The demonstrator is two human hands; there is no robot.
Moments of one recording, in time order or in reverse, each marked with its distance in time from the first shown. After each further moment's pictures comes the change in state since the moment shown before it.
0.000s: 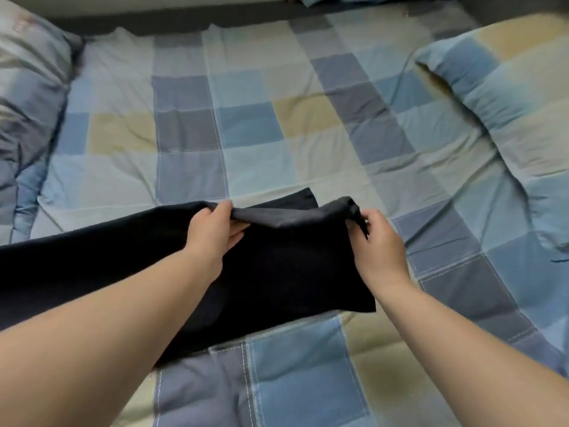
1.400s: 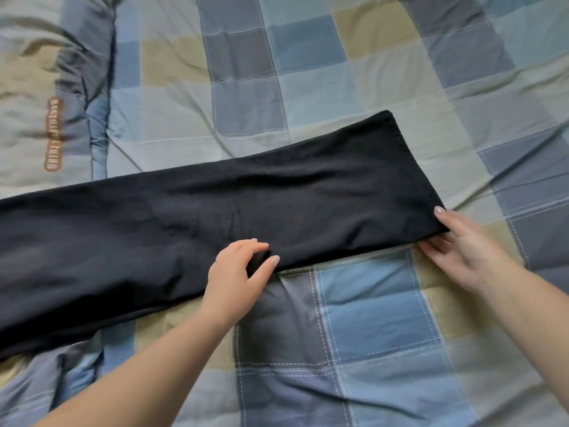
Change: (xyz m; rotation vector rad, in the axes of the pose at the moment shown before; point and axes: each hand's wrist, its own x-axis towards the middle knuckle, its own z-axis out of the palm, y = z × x) left_hand -0.076 -0.100 -0.147 1.138 -0.061 0.388; right_hand -0.043 0.071 0.021 0.911 -0.107 0.757
